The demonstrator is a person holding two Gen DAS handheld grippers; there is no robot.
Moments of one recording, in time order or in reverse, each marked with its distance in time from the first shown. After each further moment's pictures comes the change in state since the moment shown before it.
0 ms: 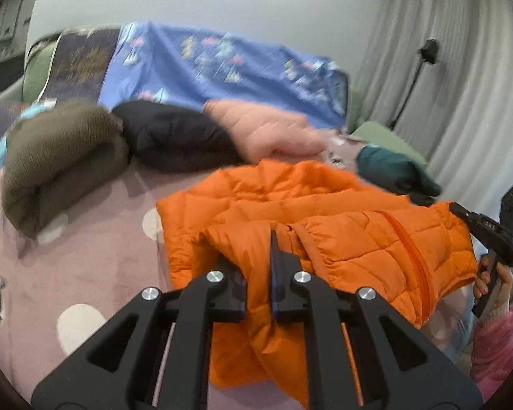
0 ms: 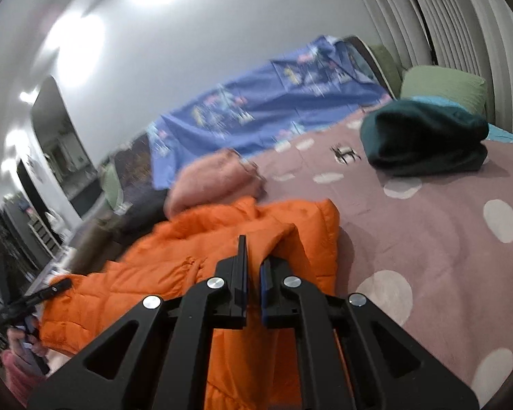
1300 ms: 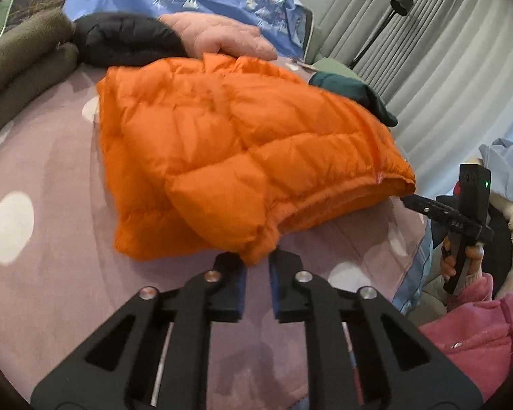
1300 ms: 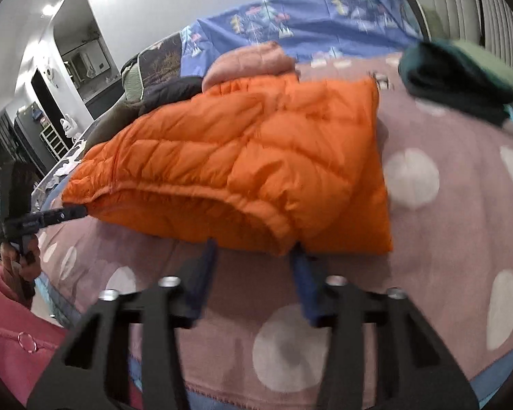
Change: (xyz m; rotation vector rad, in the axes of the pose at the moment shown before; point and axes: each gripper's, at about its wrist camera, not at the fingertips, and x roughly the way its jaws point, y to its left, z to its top) left arm -0.011 -0.027 -0.078 0.013 0.254 -0.236; right arm -0.039 0.026 -0.080 -0.214 0.306 0.080
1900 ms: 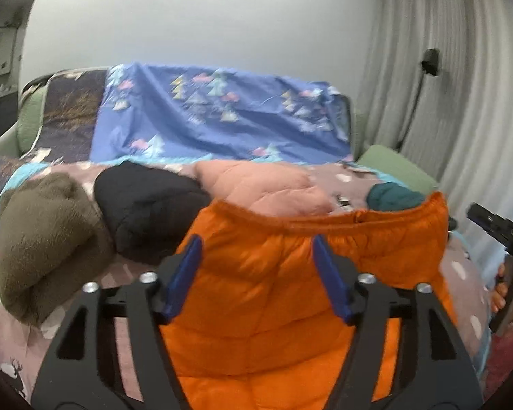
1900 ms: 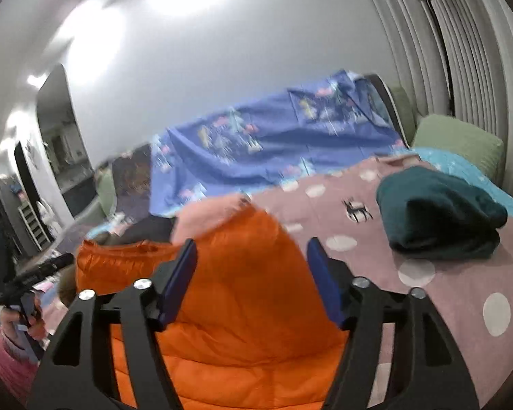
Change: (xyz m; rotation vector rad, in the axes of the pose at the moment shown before) left arm 0.001 0.001 0.182 0.076 -0.363 0.303; right arm 0.006 -0.036 0.169 0.095 -0.370 -0.138
